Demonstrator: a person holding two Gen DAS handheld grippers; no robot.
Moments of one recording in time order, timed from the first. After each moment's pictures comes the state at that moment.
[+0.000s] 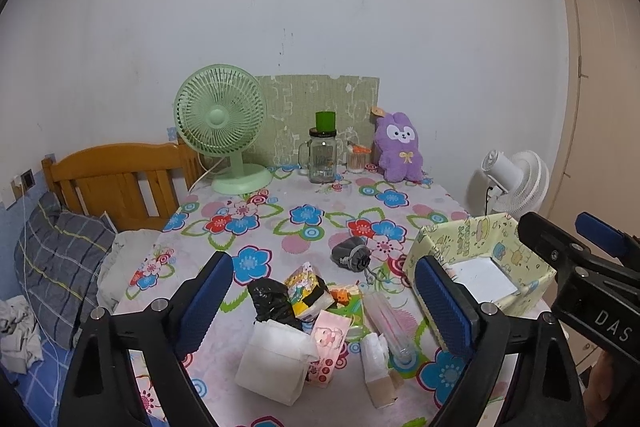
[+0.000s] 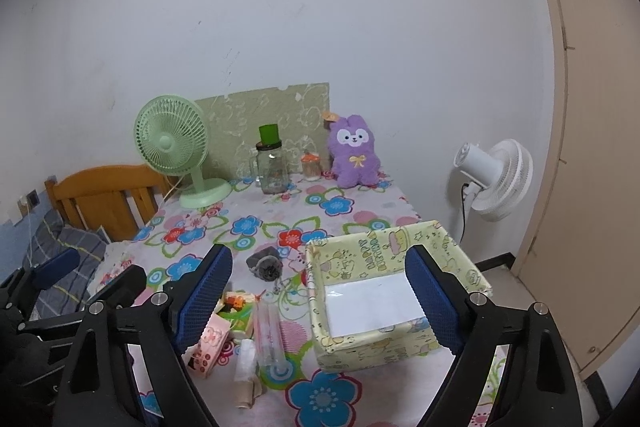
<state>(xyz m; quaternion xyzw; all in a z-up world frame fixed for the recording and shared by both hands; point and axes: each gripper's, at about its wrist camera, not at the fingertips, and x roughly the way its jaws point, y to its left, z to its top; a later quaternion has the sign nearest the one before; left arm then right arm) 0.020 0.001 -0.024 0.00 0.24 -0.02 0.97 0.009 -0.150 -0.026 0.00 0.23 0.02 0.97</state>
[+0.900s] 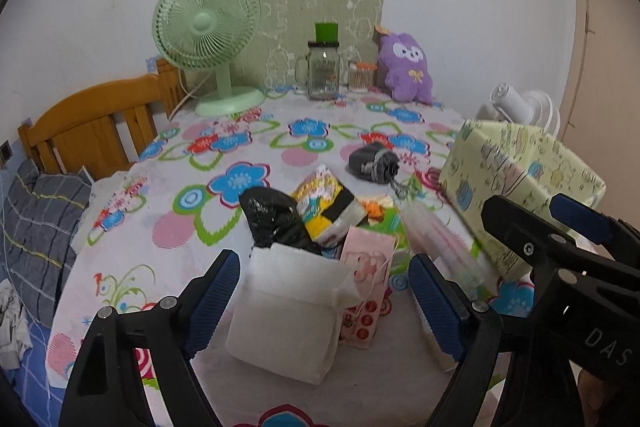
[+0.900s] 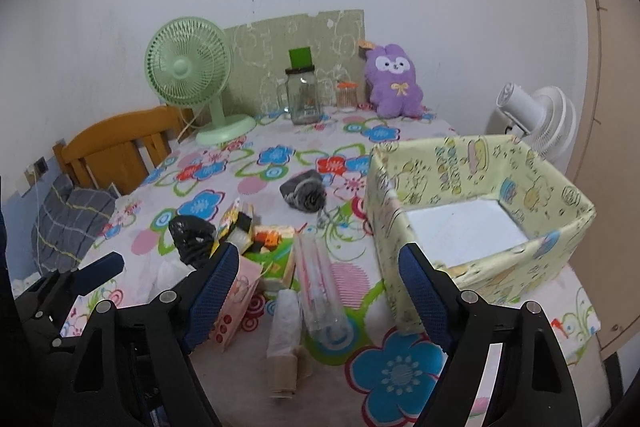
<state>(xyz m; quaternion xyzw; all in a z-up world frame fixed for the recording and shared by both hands) 0.055 0.032 -0.135 0.01 0.33 -0.05 0.94 0.044 -0.098 -0.129 0.01 0.31 0.05 0.95</state>
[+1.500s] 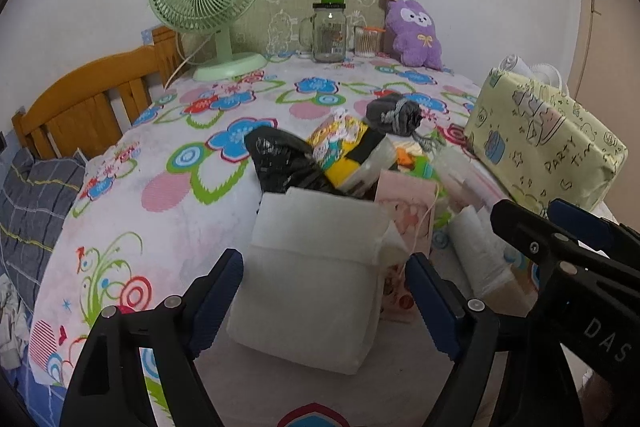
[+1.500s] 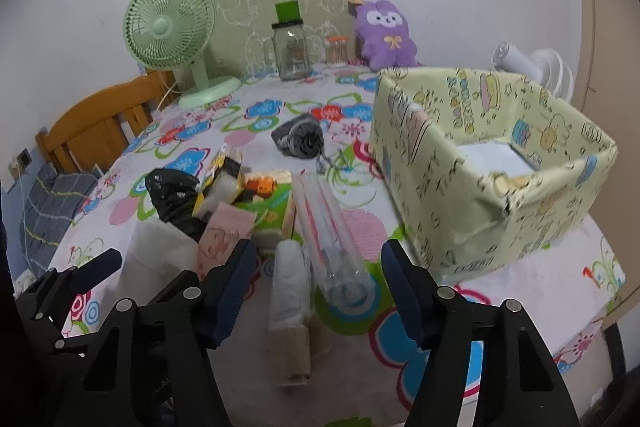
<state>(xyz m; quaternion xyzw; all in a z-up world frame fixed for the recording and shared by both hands) 0.064 0.048 -0.176 0.02 0.37 -0.05 0.93 0.052 -0.083 -0.176 0.02 0.37 0.02 0.93</state>
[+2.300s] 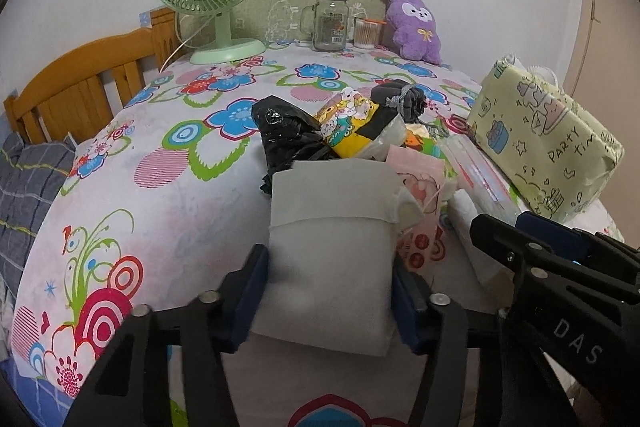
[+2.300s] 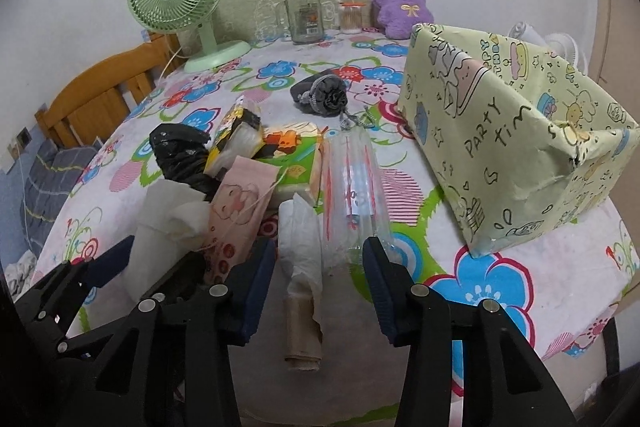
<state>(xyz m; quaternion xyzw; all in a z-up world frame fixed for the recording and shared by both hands) 0.063 0.062 -0.187 -0.01 0.38 -0.07 0.92 0.058 -0.062 -0.194 0.02 0.41 0.02 0.91</state>
